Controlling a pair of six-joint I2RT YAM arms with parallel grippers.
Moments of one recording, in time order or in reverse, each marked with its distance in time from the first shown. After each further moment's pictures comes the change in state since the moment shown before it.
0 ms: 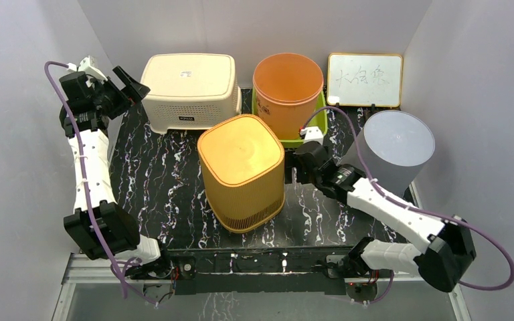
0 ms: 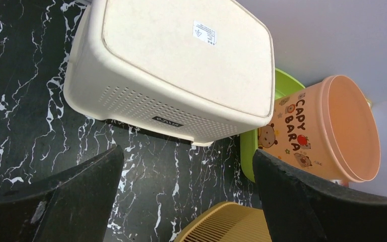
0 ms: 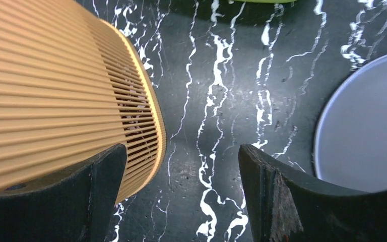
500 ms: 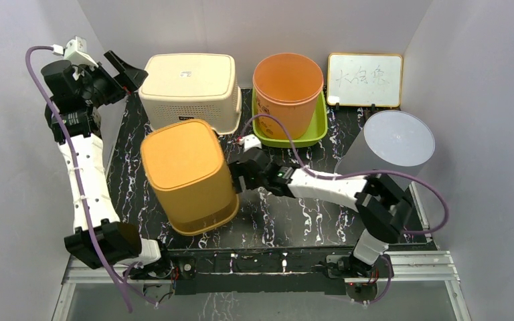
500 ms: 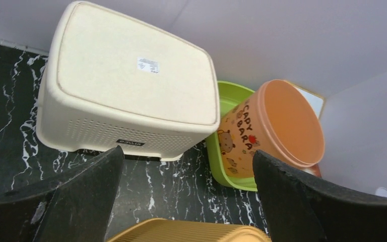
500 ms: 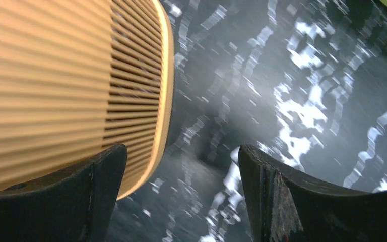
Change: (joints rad) left arm -0.011 -0.046 0.153 -0.053 0.081 -0.008; right arm 0.233 0.495 0.167 0.299 -0.117 0.019
